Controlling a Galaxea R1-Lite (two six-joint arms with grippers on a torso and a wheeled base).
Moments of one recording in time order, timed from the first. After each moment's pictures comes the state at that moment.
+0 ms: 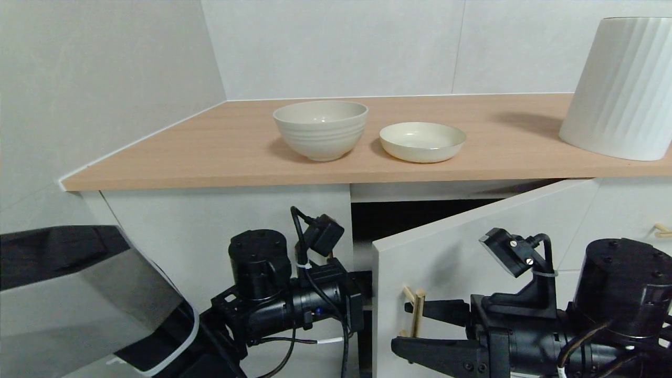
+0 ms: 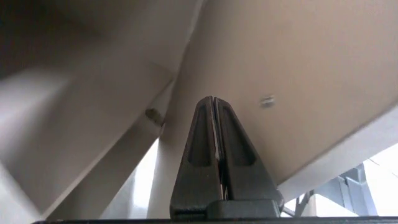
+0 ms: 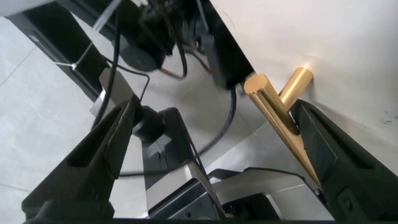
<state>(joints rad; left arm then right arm) -0.67 2.06 -0.60 -1.35 -0.55 -0.30 0.76 1.66 -0.38 -1.16 0.57 0.52</state>
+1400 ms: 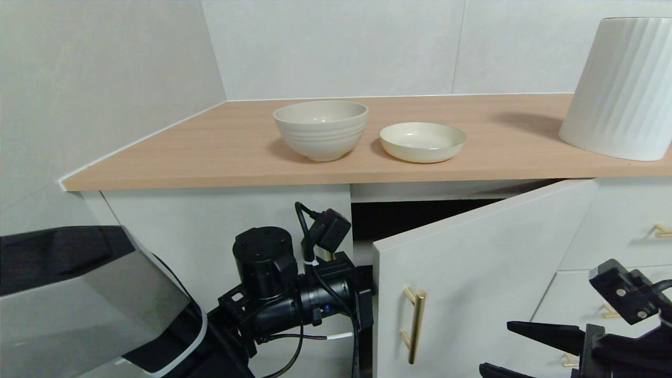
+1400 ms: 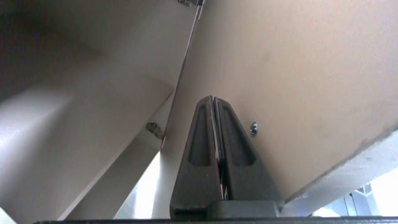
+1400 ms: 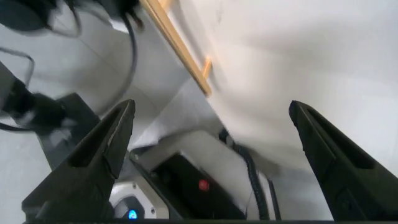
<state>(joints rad) -0.71 2.06 -0.63 -1.38 -0.54 -0.30 0.71 1.22 -0.26 -0.62 0.16 0.29</state>
